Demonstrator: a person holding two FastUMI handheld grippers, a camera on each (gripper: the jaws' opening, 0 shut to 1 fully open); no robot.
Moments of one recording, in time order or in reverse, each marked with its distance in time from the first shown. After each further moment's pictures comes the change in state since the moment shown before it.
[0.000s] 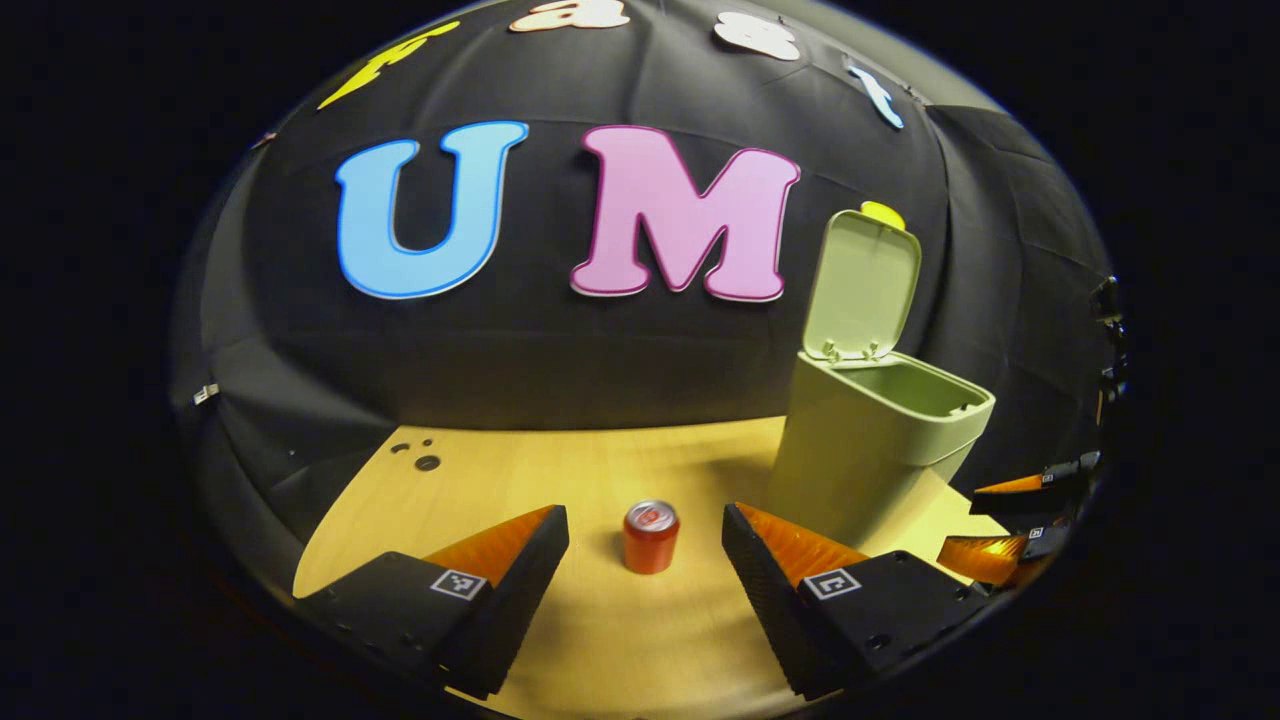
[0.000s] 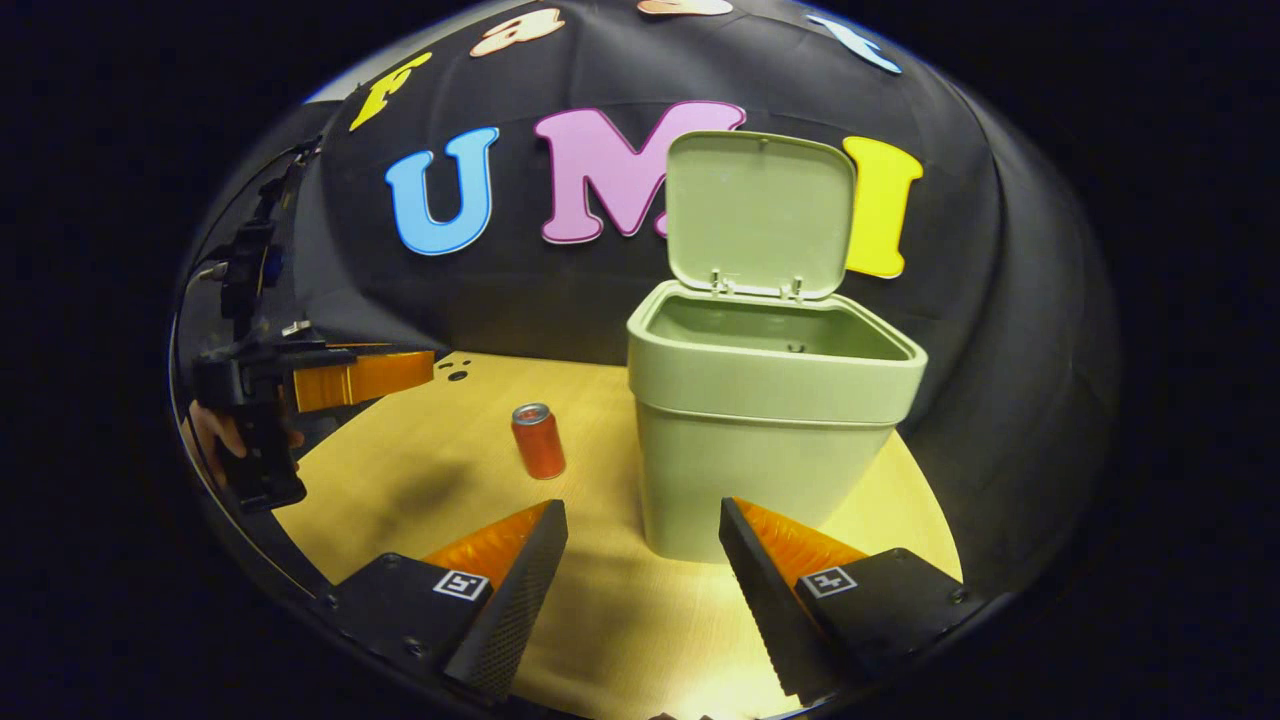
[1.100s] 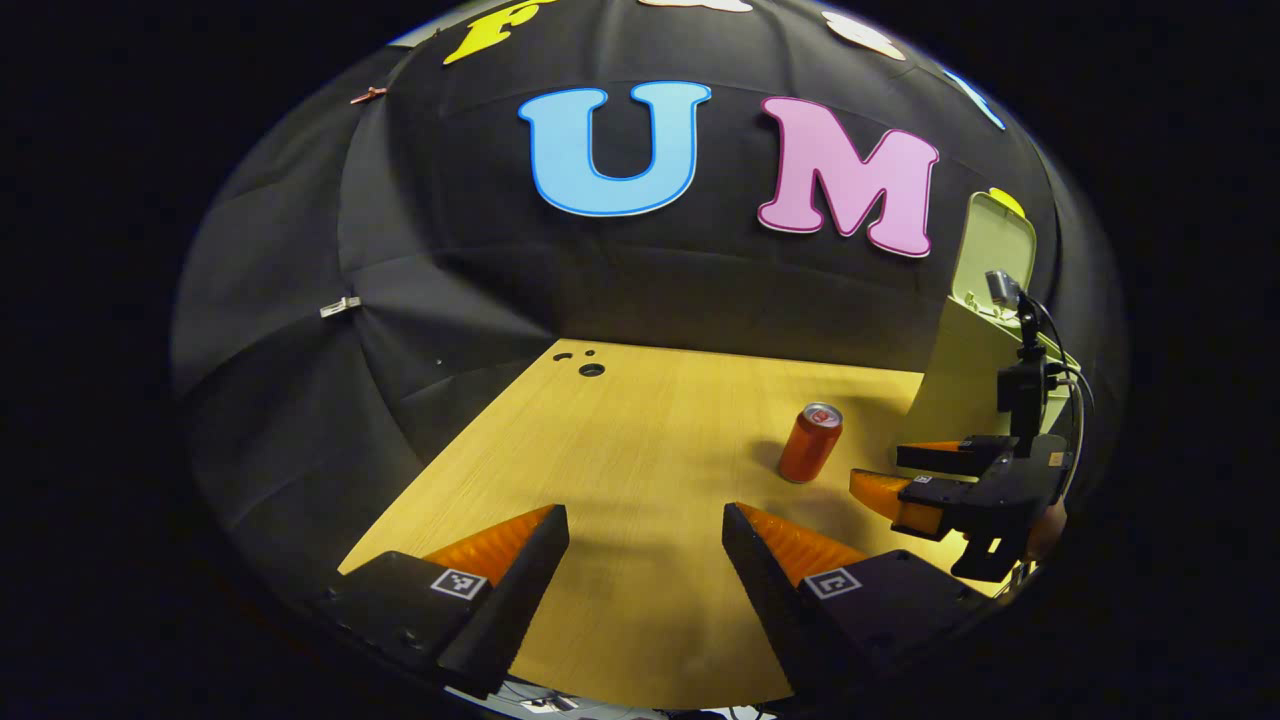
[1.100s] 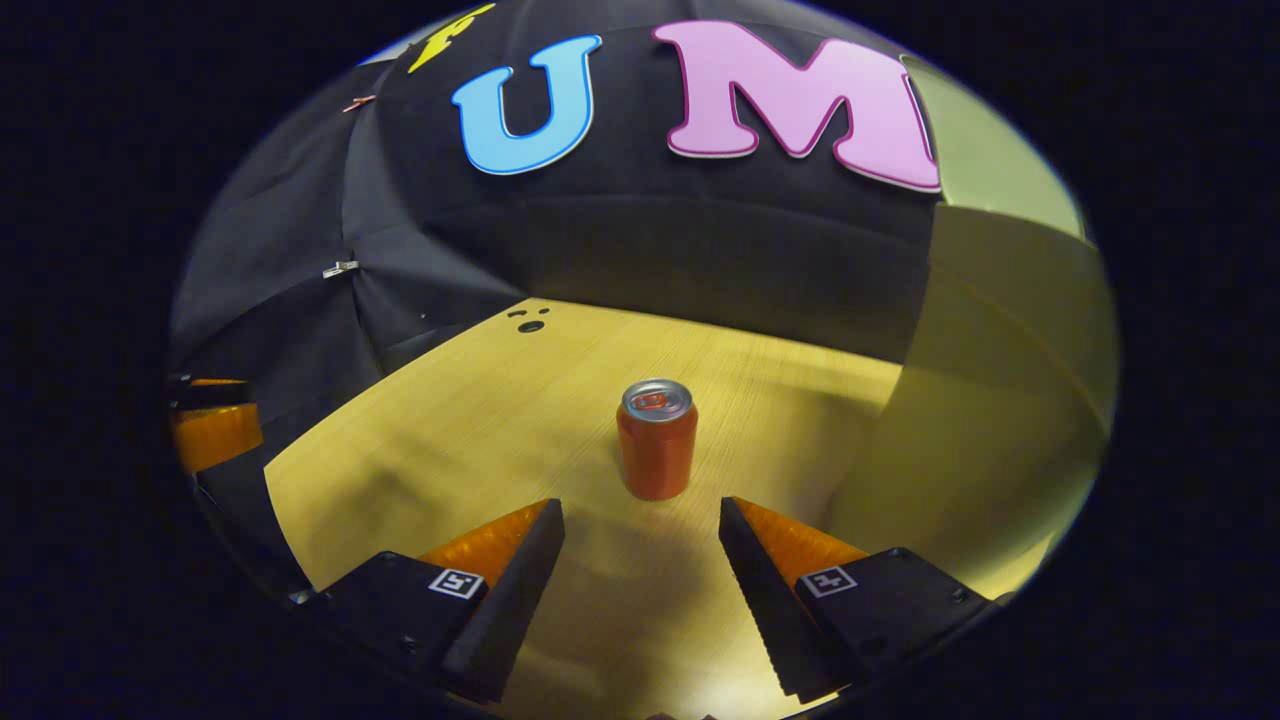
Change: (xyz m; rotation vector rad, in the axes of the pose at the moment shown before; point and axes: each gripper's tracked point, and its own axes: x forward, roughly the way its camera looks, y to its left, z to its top) left arm -0.087 0.116 -0.092 -0.138 0.152 0.358; right arm 0.178 0.129 -0.035 -0.060 0.120 0.207
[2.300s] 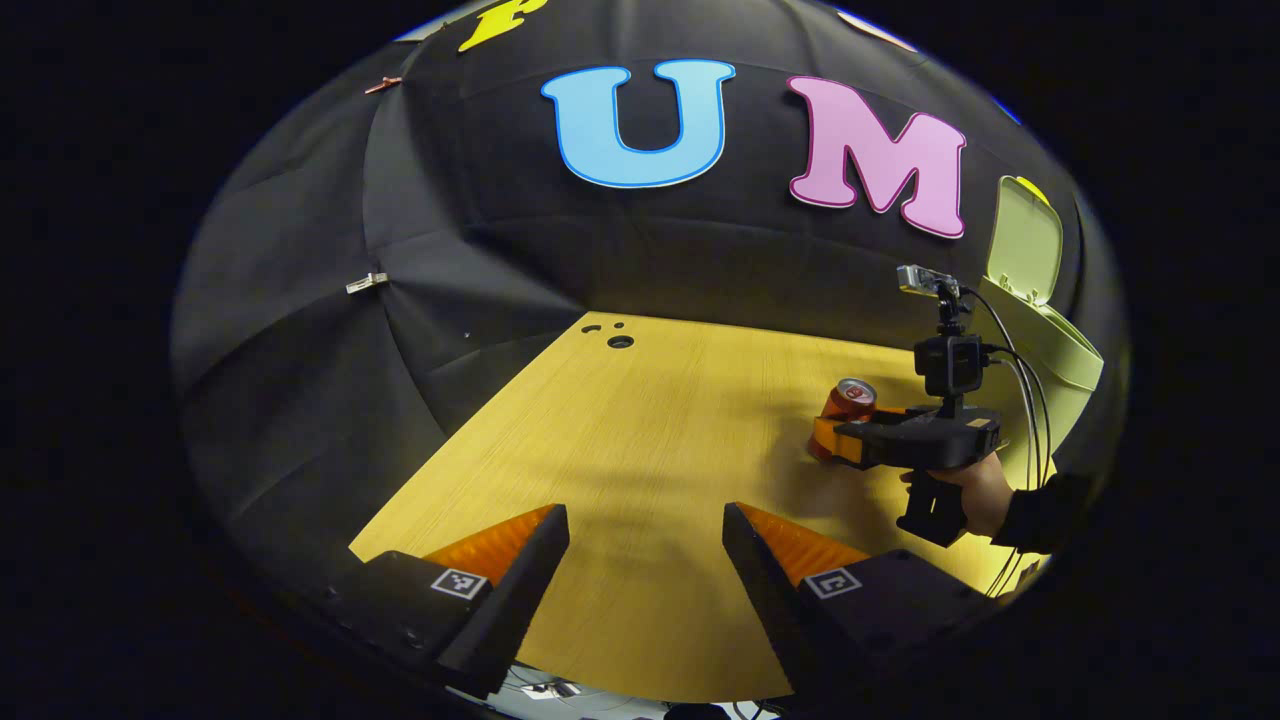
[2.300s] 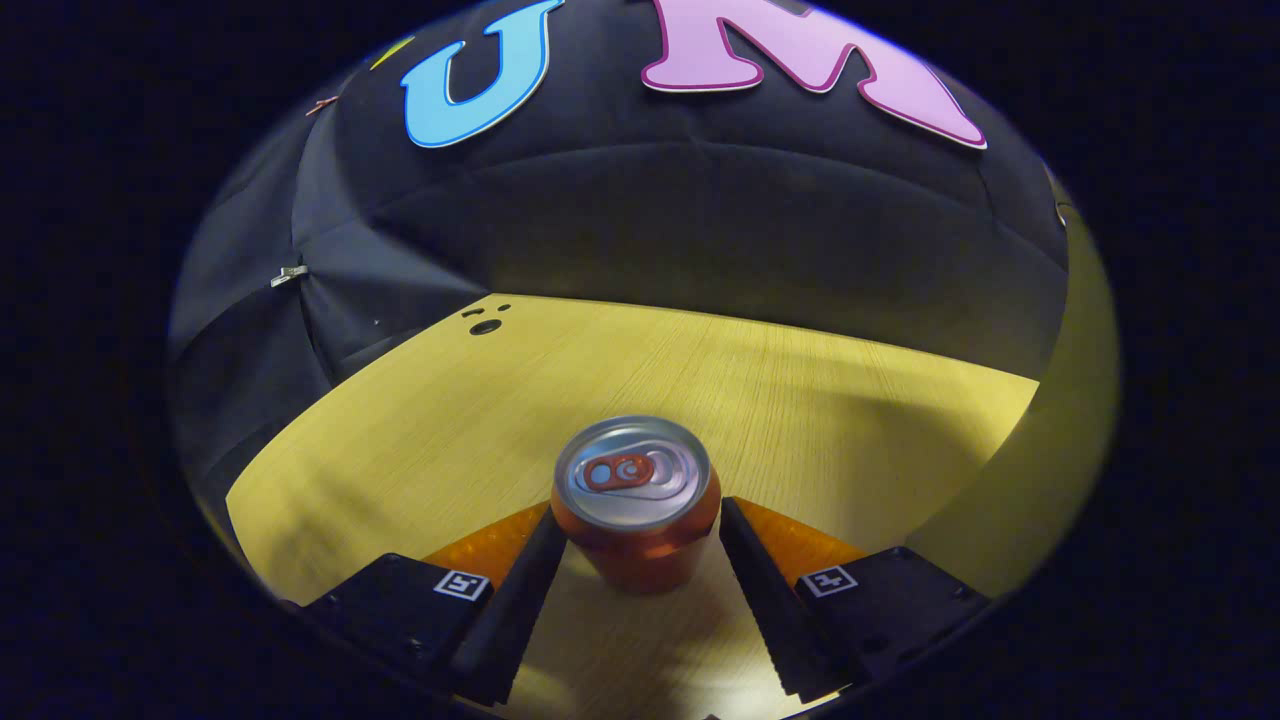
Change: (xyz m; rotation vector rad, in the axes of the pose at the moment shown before) left arm 0.006 0.001 -0.020 -0.013 0.069 0.072; right arm 0.122 -0.014 0.012 0.022 -0.012 -0.030
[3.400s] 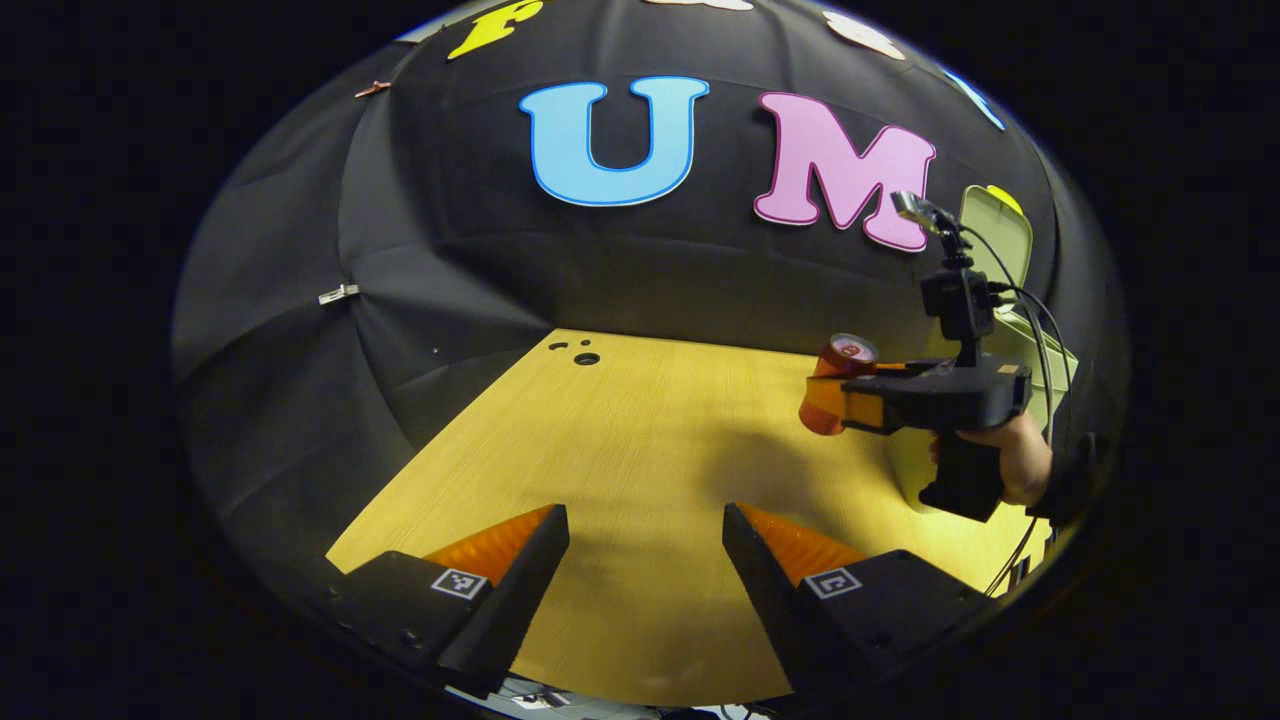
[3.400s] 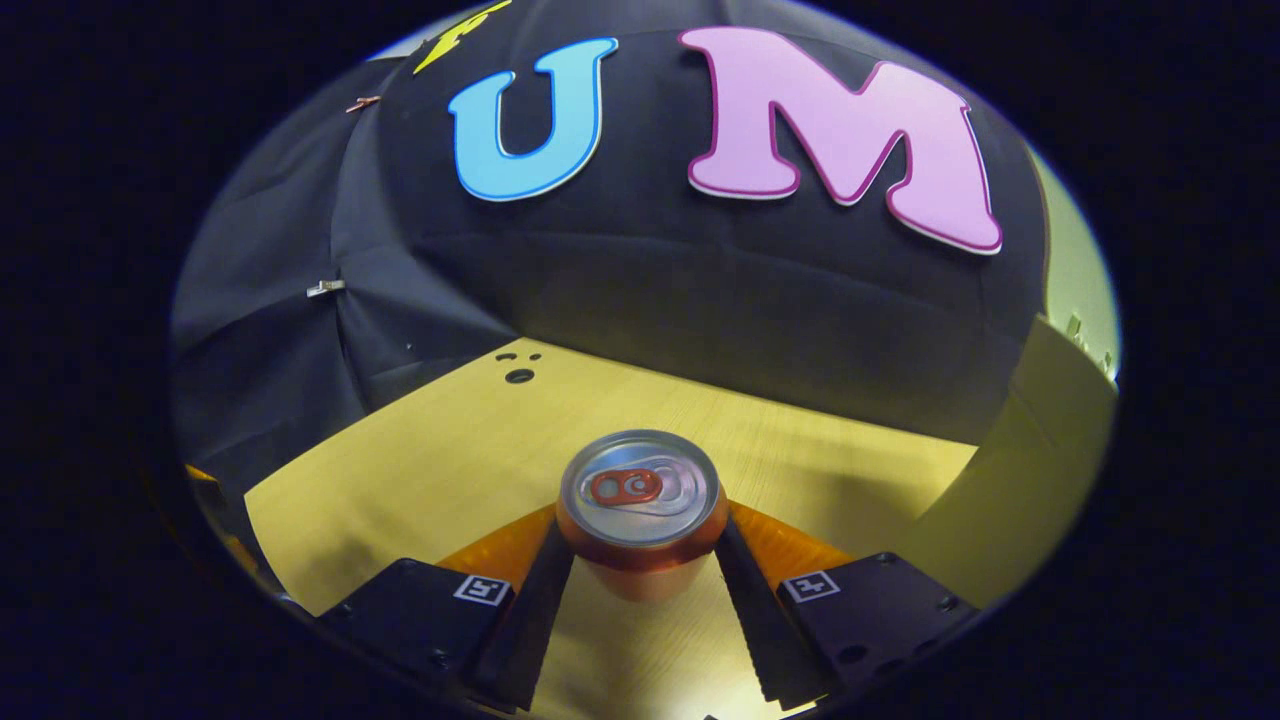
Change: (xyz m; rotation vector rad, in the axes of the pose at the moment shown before) left arm -0.011 -0.017 0.007 0.003 -0.067 -0.116; right arm -0.086 0.011 0.087 -0.089 -0.119 -0.002
